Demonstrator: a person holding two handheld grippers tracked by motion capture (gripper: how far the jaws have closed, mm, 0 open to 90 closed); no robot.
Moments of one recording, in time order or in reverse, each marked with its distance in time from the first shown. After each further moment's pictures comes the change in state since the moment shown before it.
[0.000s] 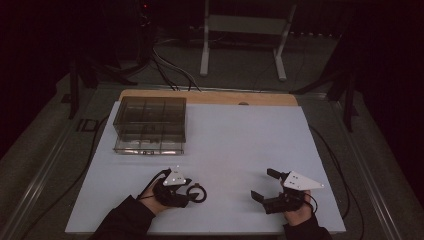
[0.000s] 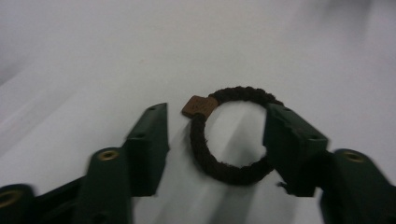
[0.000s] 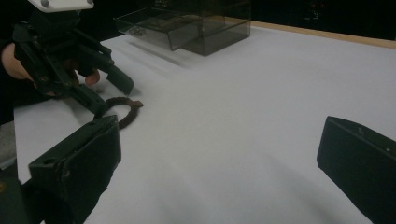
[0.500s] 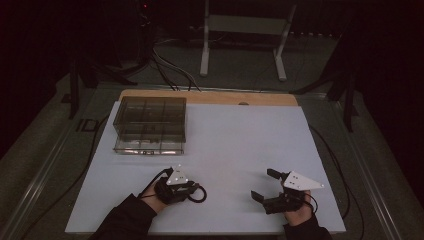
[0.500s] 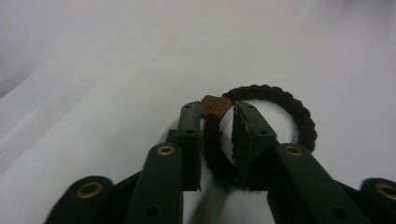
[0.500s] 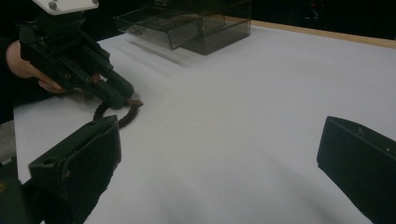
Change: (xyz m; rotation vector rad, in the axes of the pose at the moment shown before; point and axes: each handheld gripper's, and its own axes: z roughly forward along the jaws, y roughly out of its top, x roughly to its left) left arm 0.002 0.003 0.003 0.020 0.036 0.013; right arm 0.000 0.000 0.000 0.000 0.000 0.000
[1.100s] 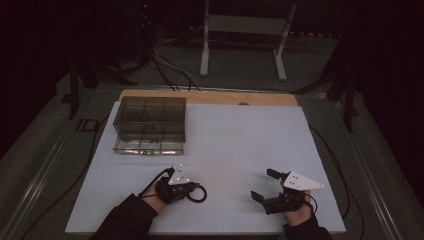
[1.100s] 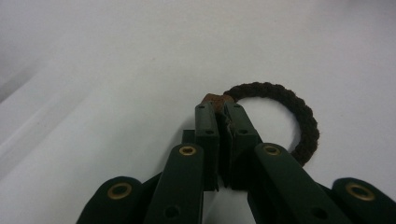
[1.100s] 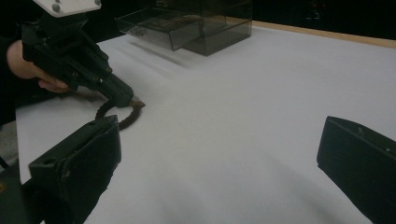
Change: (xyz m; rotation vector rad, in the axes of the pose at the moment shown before) left arm -0.002 0.003 0.001 0.018 0.011 0.019; right arm 0.001 0.000 0.000 -0.001 0.006 0.004
